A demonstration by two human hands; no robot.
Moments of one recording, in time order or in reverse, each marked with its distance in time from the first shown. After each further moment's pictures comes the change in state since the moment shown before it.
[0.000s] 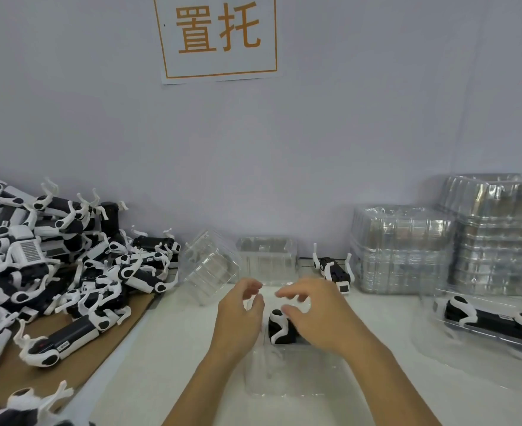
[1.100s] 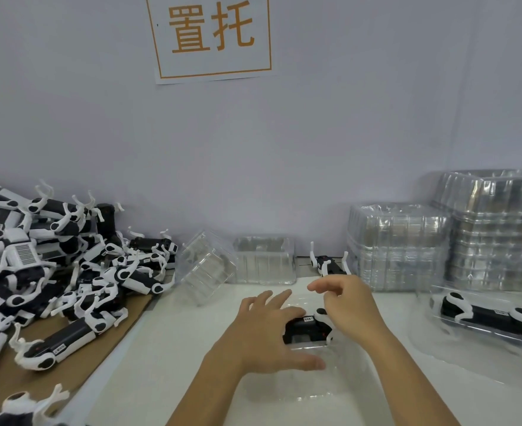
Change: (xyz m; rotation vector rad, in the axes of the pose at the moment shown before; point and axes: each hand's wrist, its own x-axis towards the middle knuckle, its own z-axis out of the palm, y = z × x) left_hand -0.013 0.031 0.005 0.780 -0.638 0.226; right_hand 0.001 0.034 -0.020 0.191 0.190 0.242
